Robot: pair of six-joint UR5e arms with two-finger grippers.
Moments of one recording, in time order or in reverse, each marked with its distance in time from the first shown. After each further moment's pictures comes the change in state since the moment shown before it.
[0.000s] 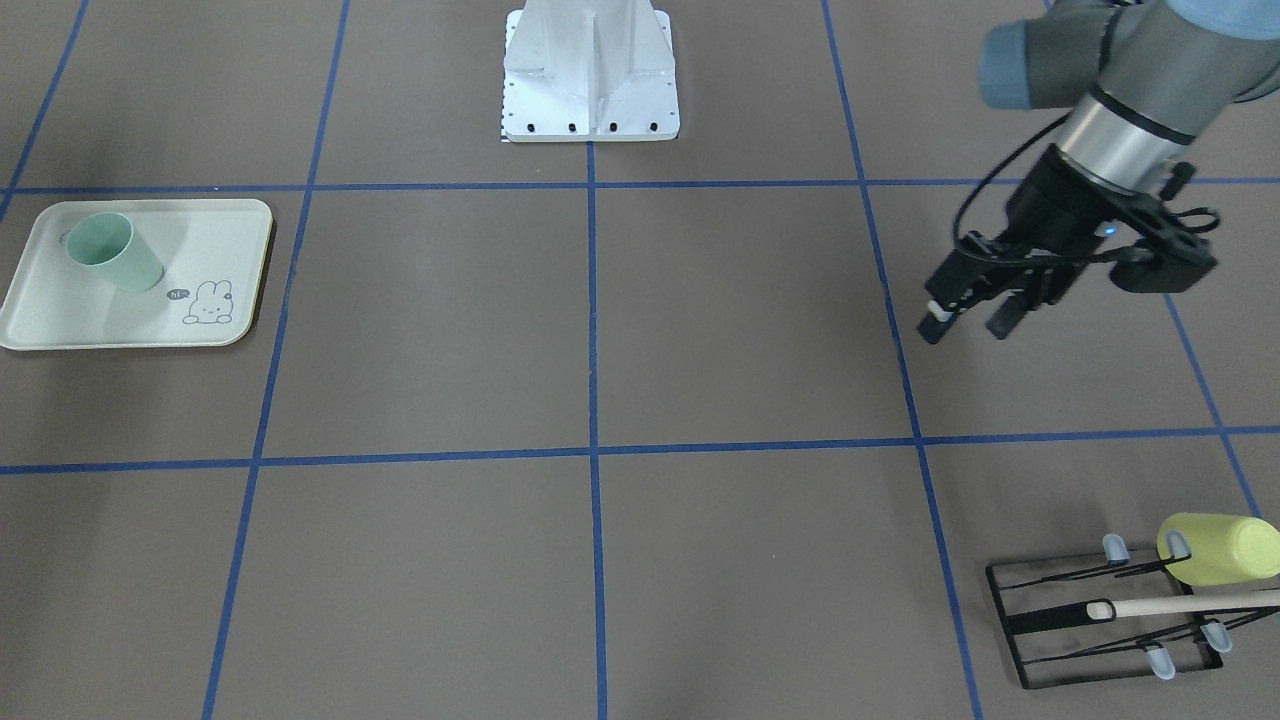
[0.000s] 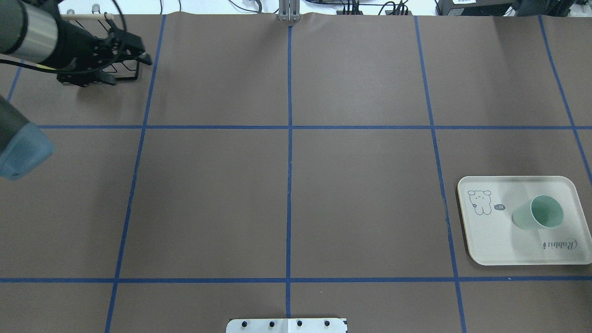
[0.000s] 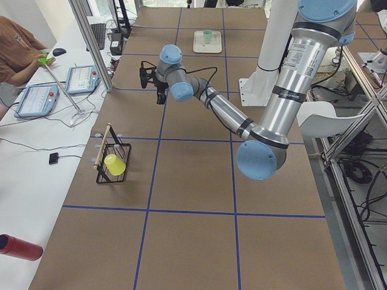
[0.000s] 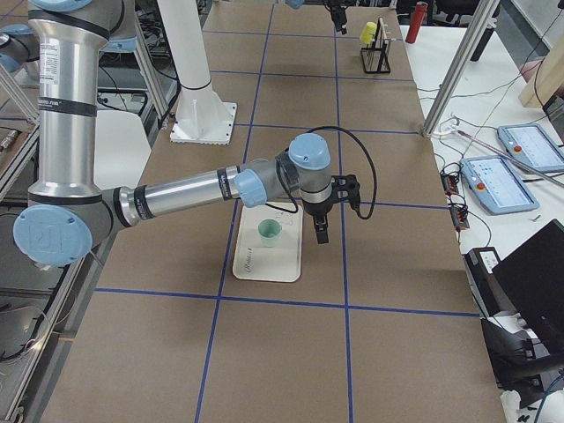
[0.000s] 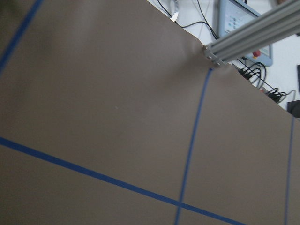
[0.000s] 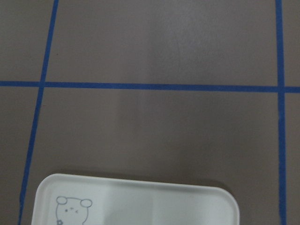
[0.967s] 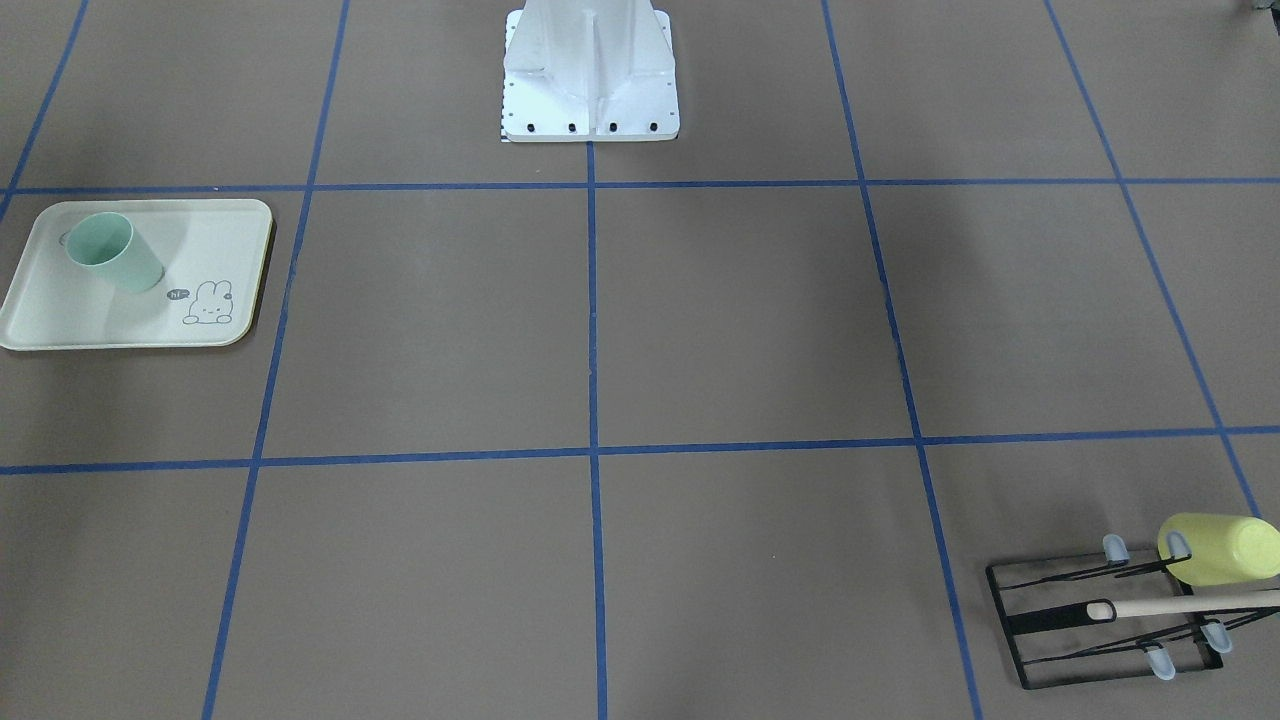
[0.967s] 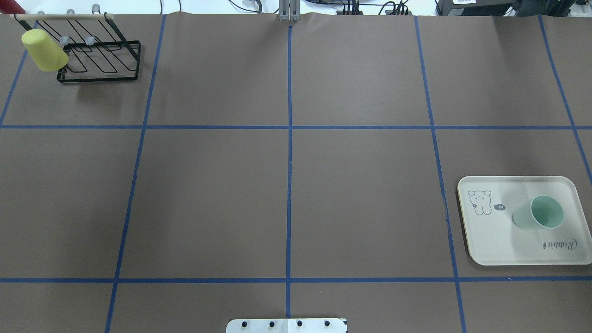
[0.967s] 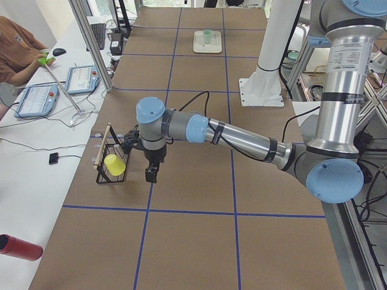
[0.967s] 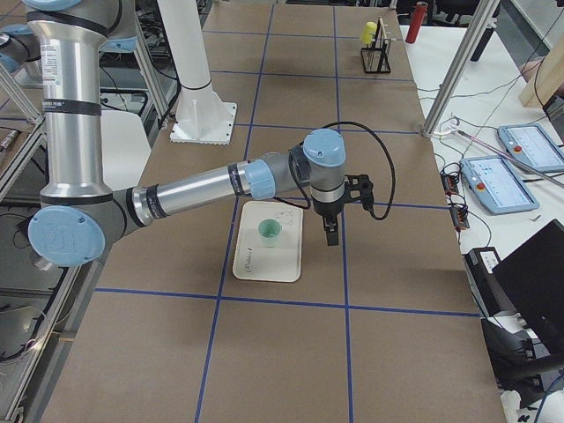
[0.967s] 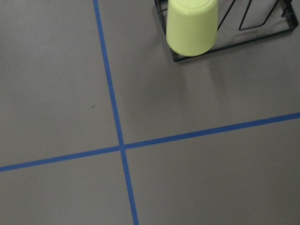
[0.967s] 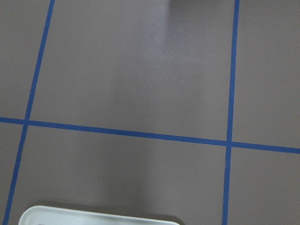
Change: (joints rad) left arm -0.462 0.191 0.107 0.572 -0.184 1.187; right arm 0.037 0.037 -0.030 -0.081 0.004 -0.070
